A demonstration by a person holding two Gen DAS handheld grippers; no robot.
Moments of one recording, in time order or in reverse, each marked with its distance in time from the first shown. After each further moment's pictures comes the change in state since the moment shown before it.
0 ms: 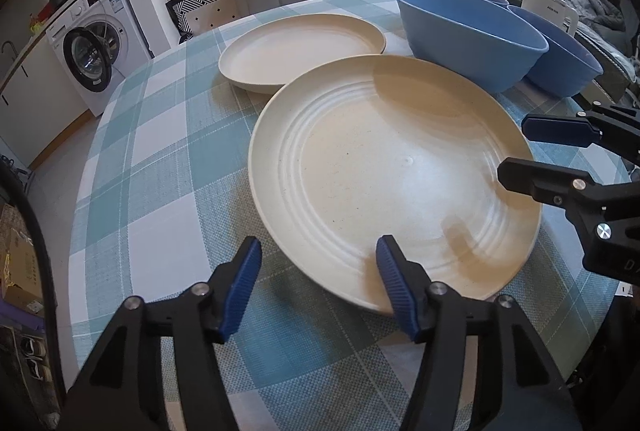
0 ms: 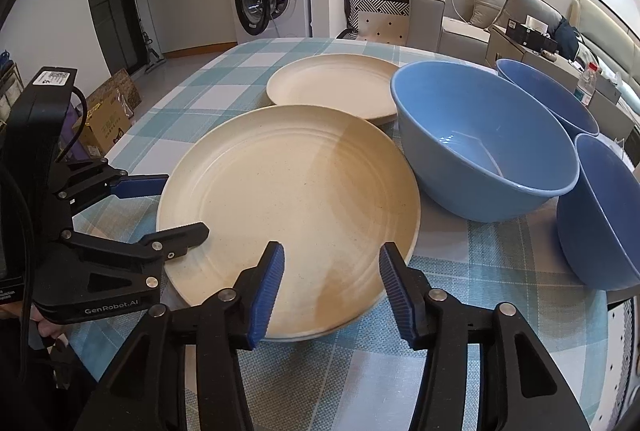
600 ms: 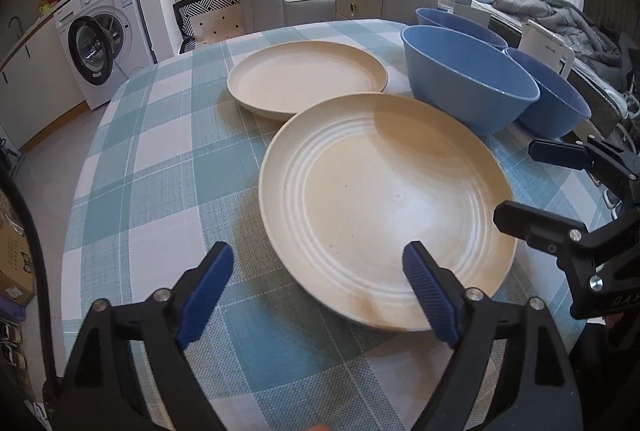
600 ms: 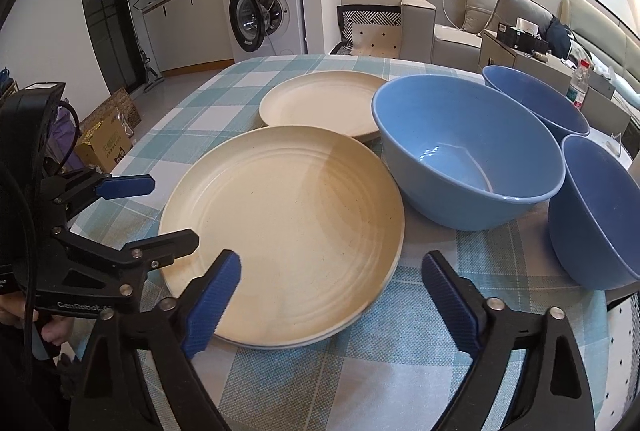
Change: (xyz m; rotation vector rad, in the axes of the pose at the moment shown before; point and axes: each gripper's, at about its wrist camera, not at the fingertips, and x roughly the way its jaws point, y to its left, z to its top) left arm -0.018 0.011 0.006 -0.084 -0.075 -0.057; right arm -0.010 -0.008 0.000 0.038 -0.066 0.003
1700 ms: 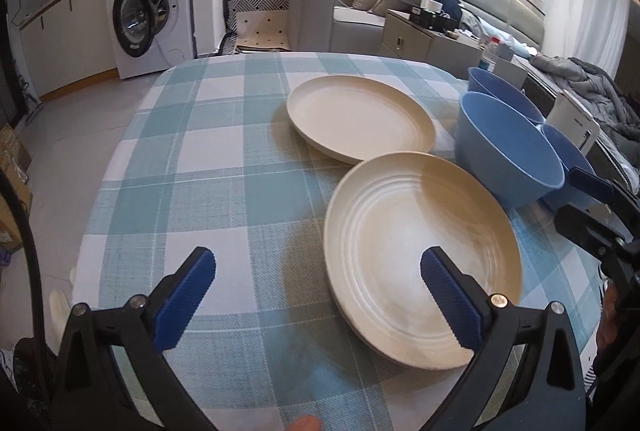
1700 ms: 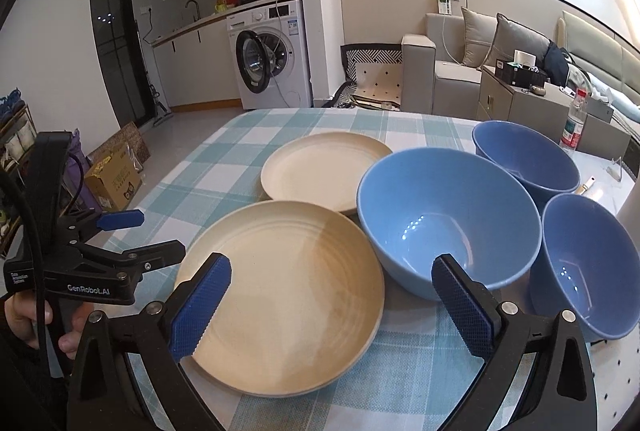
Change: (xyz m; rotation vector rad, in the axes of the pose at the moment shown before) left arm -0.012 0.042 0.020 -0.218 -0.061 0.033; right arm -0.029 -0.018 0.041 0.014 -0.139 0.044
